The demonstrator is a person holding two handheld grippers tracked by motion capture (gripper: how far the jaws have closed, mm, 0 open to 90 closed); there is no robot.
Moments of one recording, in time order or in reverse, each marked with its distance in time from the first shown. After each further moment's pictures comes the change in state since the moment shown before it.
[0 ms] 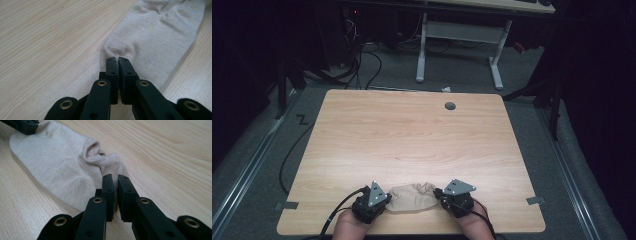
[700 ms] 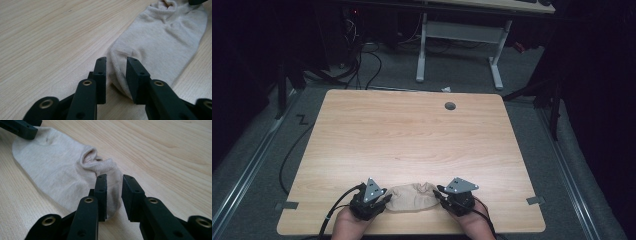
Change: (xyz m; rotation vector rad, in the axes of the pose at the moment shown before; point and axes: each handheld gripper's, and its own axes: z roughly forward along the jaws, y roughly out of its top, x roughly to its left) left arm 0.011 0.002 -0.003 -0.049 -0.009 -0.072; right arm -0.005 0.003 -0.004 -0.034 -0.001 0.024
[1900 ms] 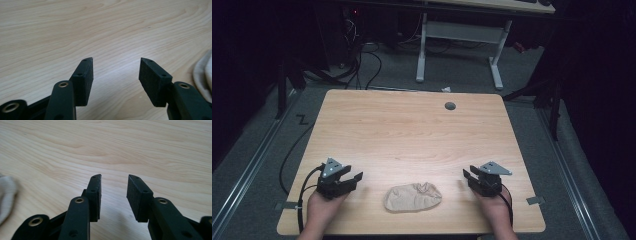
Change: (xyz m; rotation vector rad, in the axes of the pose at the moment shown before) left arm 0.106 -0.016 -0.032 -0.086 0.152 -0.229; right arm -0.092 -0.024 -0.020 -0.067 -0.244 0.237
